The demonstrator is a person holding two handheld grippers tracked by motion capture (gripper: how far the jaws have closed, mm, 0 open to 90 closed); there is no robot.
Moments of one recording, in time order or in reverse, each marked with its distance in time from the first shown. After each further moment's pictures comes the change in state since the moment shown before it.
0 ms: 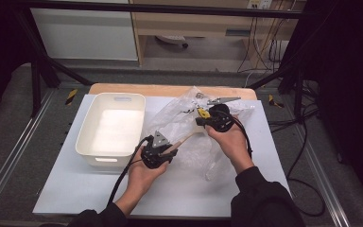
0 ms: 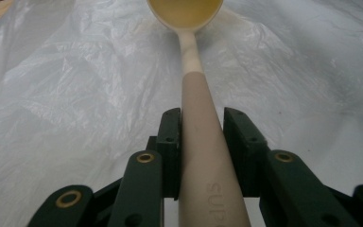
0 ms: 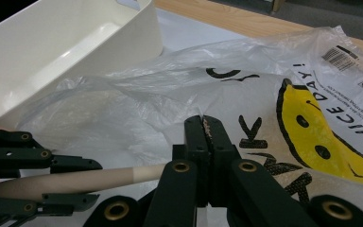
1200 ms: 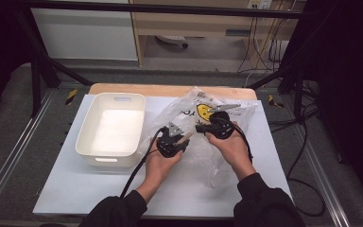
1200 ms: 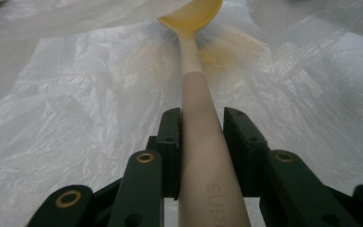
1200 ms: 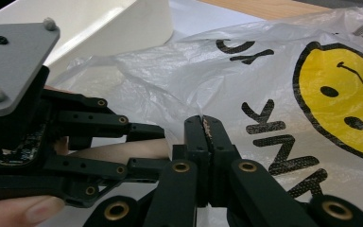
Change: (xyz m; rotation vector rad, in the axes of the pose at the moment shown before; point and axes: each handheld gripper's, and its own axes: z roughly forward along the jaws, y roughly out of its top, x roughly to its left) left arm -0.005 0.026 0.049 -0.022 0.027 -0.042; right arm 0.003 -0.019 0.003 0.021 0.038 -0.005
